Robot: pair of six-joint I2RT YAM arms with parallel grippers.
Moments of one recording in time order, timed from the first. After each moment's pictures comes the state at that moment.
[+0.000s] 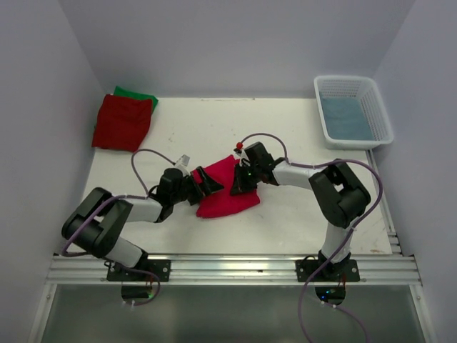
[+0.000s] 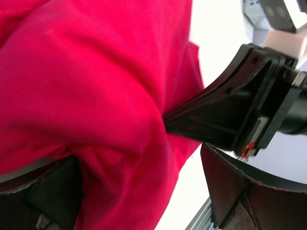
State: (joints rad) left arm -0.46 1.46 0.35 0.56 0.31 -0.95; right arm 0.62 1.85 1.04 -0.13 -0.41 0.49
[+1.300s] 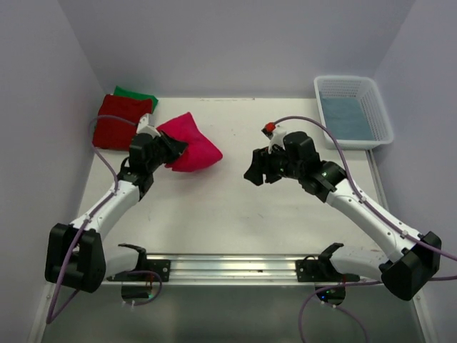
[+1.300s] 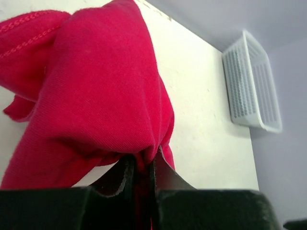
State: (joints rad) left arm -0.25 1.21 0.70 0.18 0.14 -0.76; right arm 0.63 1.17 1.06 -0.46 -0.23 0.32
